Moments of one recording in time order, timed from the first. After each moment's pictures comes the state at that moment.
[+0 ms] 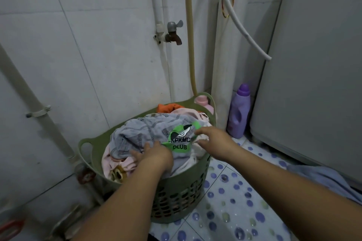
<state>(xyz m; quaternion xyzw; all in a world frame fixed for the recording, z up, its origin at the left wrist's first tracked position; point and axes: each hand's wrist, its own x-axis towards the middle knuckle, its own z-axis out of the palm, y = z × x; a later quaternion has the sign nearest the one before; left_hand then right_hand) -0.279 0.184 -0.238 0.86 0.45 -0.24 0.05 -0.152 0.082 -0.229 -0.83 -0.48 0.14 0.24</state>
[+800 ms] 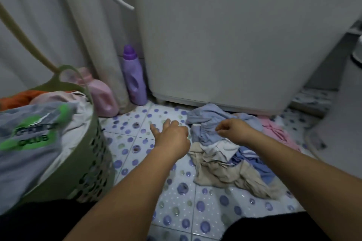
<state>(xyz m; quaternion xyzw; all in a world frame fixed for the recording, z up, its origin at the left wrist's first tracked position) -0.115 -0.036 -0.306 0.98 0.08 -0.13 0.11 -0.040 -0.212 -0.306 -0.95 -0.13 0.20 0.18</state>
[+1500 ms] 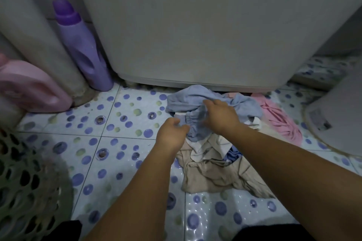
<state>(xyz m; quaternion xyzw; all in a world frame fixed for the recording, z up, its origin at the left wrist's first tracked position) -0.016 -0.062 -0.397 0.75 0.27 -0.17 0.58 0.066 -0.202 -0.428 -0.99 -0.10 0.10 0.03</state>
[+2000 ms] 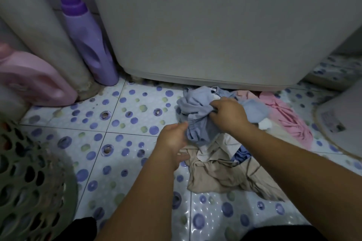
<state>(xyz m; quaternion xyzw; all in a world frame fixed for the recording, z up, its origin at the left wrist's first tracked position) -0.023 -0.048 -0.406 0.55 0.37 -0.22 0.72 0.061 -0.192 -0.420 -0.99 -0.10 0.06 0.11</state>
